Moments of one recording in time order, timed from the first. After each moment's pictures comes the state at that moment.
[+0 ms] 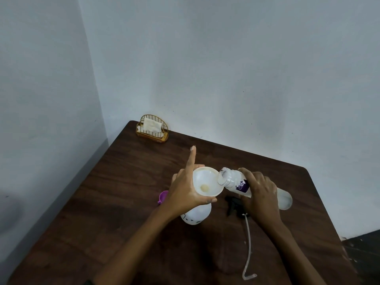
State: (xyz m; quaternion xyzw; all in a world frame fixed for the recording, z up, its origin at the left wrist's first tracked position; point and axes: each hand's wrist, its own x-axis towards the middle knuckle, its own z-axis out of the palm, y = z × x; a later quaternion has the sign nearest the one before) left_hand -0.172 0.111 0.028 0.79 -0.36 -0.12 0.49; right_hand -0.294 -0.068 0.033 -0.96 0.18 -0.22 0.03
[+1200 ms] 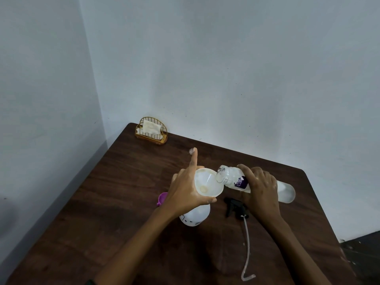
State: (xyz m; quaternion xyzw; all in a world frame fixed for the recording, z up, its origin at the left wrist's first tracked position) left_hand -0.171 0.109 0.032 0.81 -0.37 -0.11 0.44; right_hand -0.287 -0.068 0.043 -0.95 0.18 -0.24 -0.03
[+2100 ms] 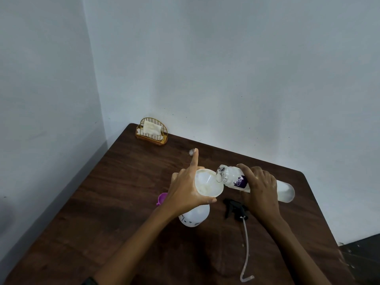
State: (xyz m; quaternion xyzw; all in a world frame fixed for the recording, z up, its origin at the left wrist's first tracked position) left_hand -0.170 0.108 0.029 0.82 -0.38 -0.10 0.42; right_hand -0.286 -0.068 0.048 -0.95 0.17 -0.25 -0.02
